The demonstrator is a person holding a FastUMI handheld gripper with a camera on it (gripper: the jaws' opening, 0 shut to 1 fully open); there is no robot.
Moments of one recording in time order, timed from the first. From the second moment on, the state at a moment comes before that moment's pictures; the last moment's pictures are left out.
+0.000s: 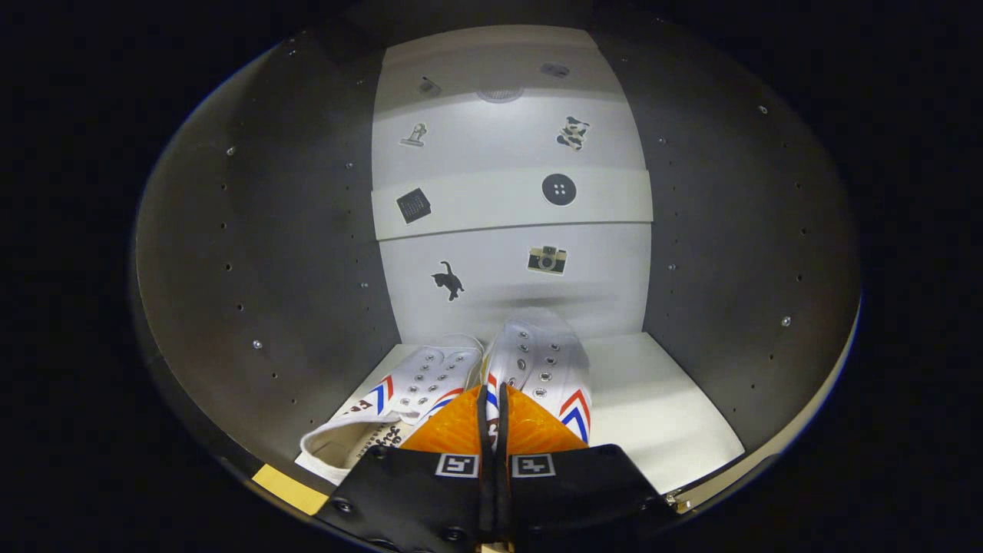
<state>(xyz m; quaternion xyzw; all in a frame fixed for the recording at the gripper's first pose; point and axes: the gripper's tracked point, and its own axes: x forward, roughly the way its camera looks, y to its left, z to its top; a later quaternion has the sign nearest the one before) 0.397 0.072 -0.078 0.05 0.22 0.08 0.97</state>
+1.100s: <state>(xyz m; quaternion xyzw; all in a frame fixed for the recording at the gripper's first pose) 0.106 0.036 0.031 0.04 0.14 0.10 0.98</state>
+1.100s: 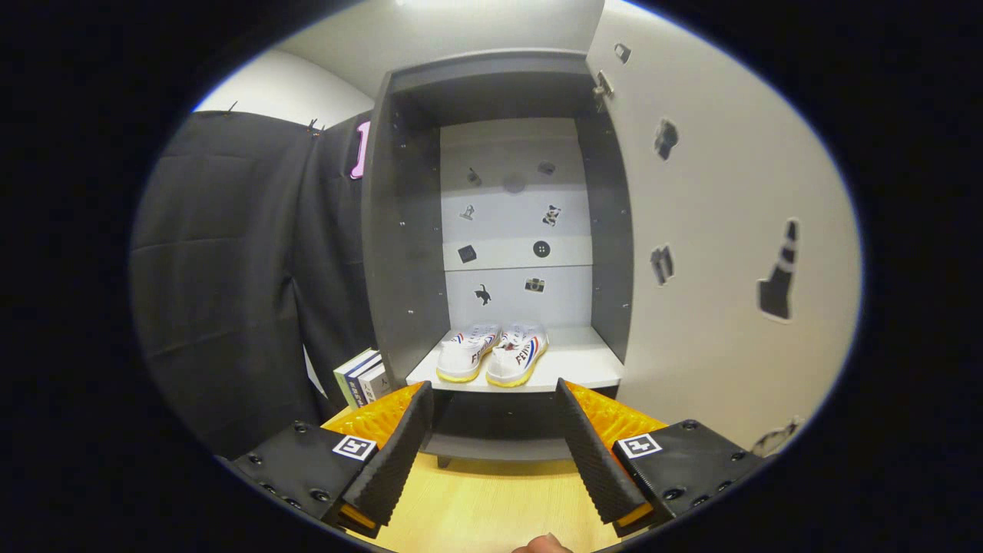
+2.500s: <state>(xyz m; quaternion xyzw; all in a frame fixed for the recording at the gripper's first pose) -0.041 -0.229 0.118 0.04 0.09 0.02 1.00</state>
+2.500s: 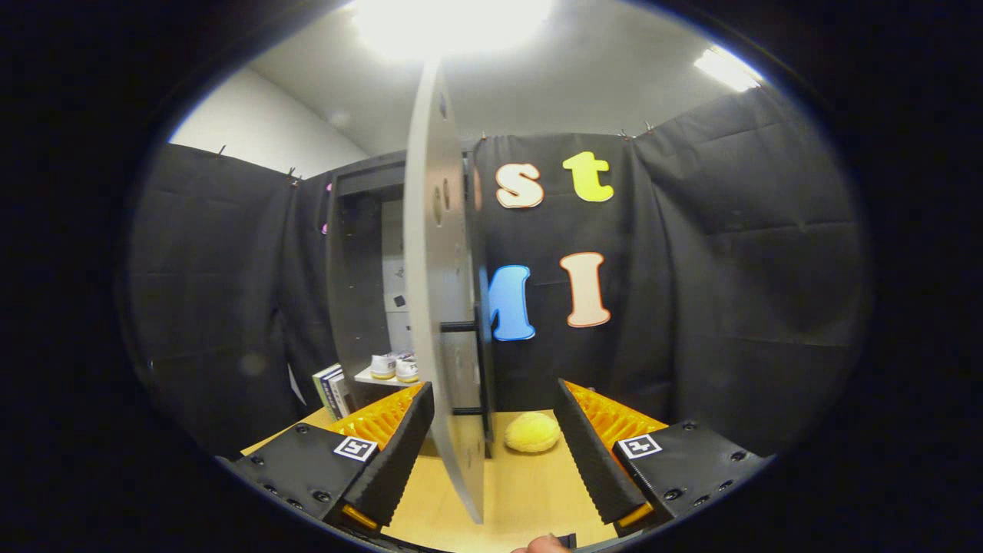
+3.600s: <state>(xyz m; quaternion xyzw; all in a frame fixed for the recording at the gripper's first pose) 0.026 -0.170 0.073 0.09 0.14 0.01 0.99</state>
